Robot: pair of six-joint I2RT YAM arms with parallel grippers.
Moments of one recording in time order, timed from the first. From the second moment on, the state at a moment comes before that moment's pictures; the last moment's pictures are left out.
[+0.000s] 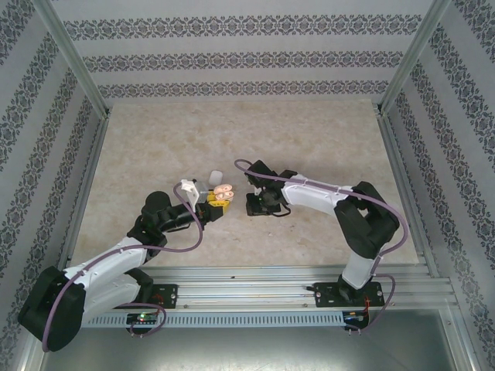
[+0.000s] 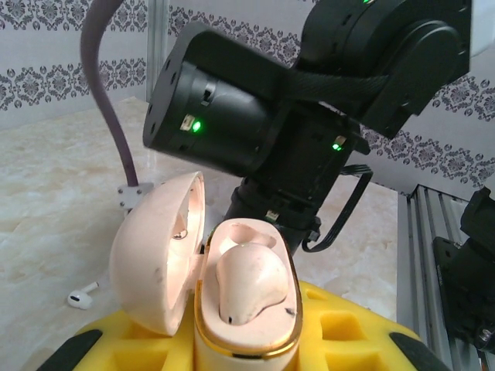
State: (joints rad) left arm -0.49 0.99 0.32 0.59 0.60 -0.11; right arm 0.73 1.77 1.12 -0.59 -0.16 0.61
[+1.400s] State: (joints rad) left arm -0.49 1.05 0.31 0.61 0.59 -0.11; right arm 0.53 1.61 1.05 -0.73 -0.04 0.55
